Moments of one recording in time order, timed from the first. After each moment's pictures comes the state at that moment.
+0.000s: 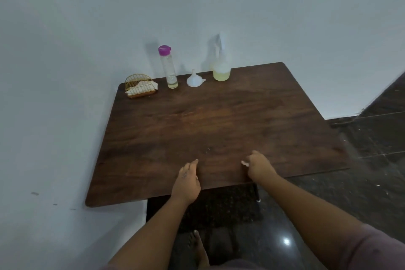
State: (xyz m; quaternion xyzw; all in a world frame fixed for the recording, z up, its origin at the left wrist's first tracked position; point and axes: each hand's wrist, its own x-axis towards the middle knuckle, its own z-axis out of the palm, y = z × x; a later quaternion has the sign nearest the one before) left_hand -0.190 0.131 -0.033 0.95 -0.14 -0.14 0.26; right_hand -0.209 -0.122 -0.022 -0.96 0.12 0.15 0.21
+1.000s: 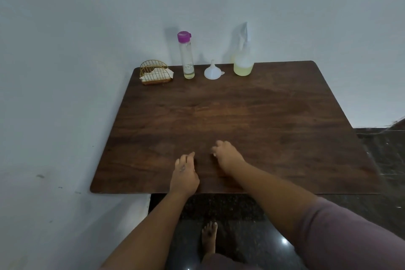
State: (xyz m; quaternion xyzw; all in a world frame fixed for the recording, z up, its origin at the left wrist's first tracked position) left_hand -0.162 0.140 -0.040 0.96 -0.04 -0.12 0.23; right_hand -0.116 -0.026 -0.025 -0.97 -0.10 0.18 0.10
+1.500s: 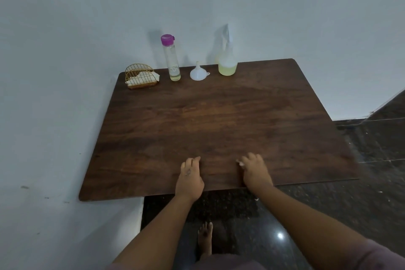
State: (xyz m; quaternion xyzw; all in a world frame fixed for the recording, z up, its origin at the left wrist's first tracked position) left_hand -0.182 0.104 -0.038 0.96 -0.09 -0.13 0.25; right_hand -0.207 -0.115 -0.056 -0.98 0.05 -0.01 0.17
